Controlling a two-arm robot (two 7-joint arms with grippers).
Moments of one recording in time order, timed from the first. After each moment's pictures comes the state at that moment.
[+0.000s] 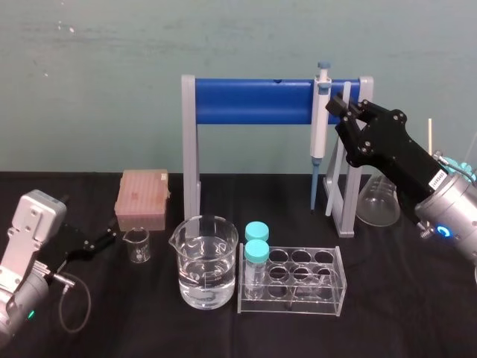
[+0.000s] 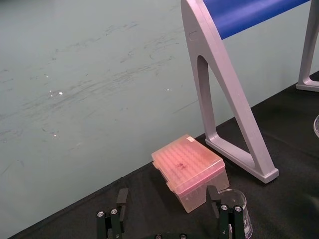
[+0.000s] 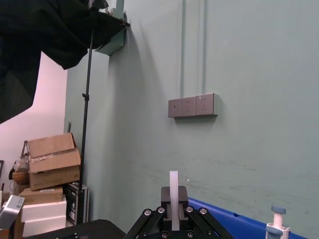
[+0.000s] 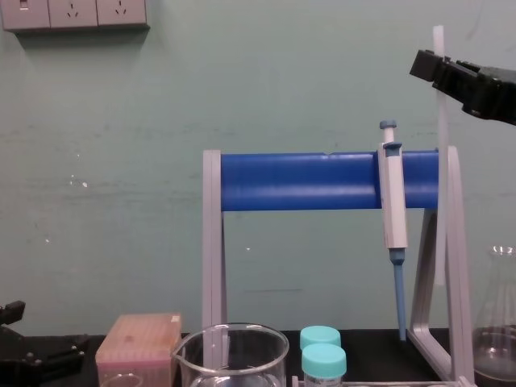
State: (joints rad) left arm -0.20 0.60 0.45 -1.41 -0.25 -0.12 0.03; right arm 0.29 0.45 -0.26 -1.57 0.65 -0.24 0.59
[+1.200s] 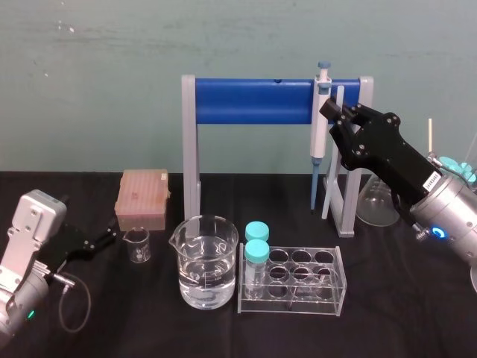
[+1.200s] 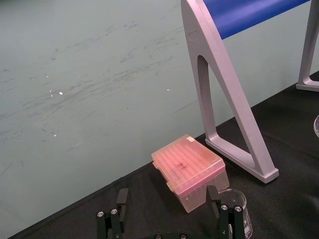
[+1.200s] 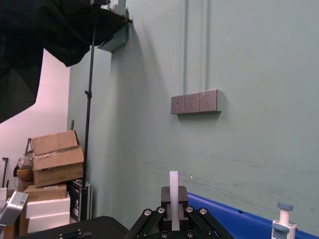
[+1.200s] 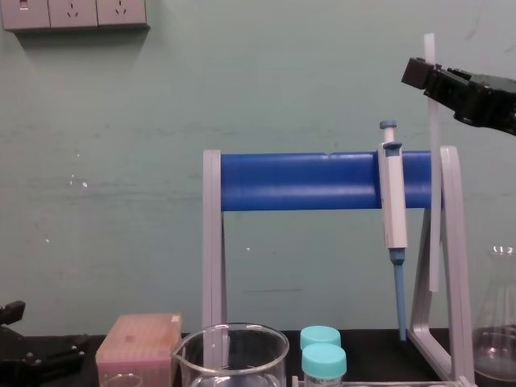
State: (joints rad) left arm -0.20 0.60 0.45 -1.41 -0.25 -0.12 0.03; right arm 0.30 0.45 -0.28 -1.56 0.65 -0.23 0.60
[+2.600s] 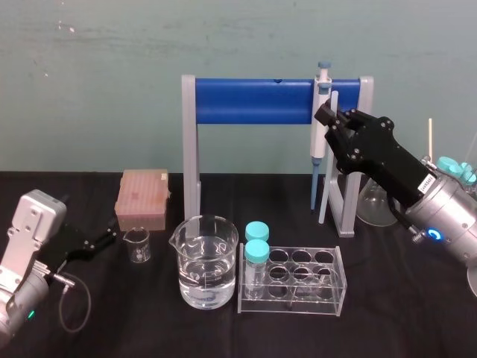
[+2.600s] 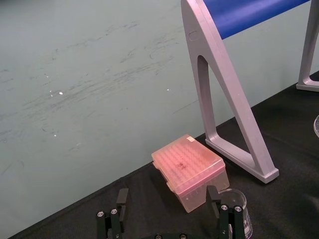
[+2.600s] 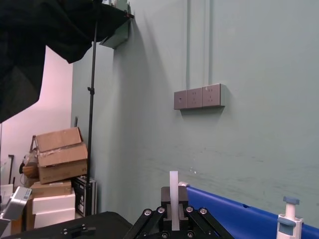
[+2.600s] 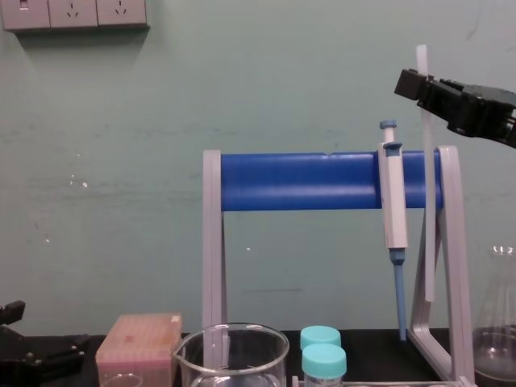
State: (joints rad) left arm -0.20 0.60 0.45 -1.41 -0.25 -0.12 0.03; right arm 0.31 0.45 -0.29 -1.54 0.65 -0.22 0.61
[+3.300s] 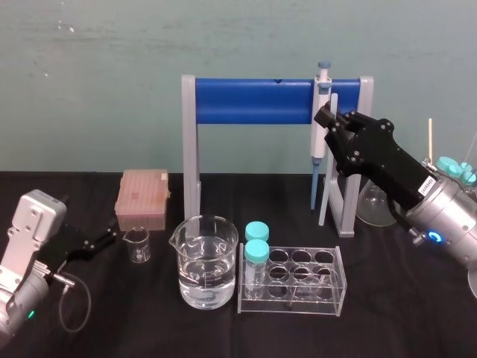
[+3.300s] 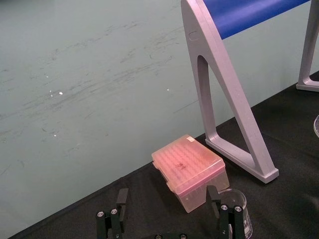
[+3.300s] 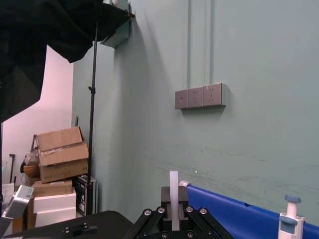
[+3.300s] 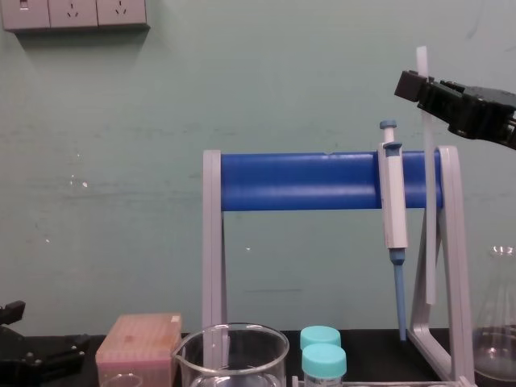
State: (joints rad) left arm -0.20 0.60 0.45 -1.41 -0.25 -0.12 0.03; right arm 0.31 0.46 -0.29 -1.55 0.65 -0.22 0.61
